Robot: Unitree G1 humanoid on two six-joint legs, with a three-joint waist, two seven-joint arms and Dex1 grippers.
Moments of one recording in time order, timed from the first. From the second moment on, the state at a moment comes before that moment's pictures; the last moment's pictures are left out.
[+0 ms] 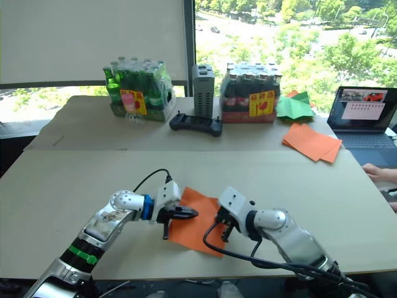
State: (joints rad) left arm -0.44 0.49 -0.33 0.03 -0.17 0.35 -1.10; right arm -0.27 -0.63 0.33 -0.46 0.20 0.83 0.61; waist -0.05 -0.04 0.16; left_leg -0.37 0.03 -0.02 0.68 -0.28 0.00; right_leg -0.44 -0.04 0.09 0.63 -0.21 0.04
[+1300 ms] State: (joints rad) left arm -0.38 0.51 -0.32 0.07 -0.15 0.24 -1.04; right arm -0.03 -0.34 0.14 -0.47 0.14 0.68 0.35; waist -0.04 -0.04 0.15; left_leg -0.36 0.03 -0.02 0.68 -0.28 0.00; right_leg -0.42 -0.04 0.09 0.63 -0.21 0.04
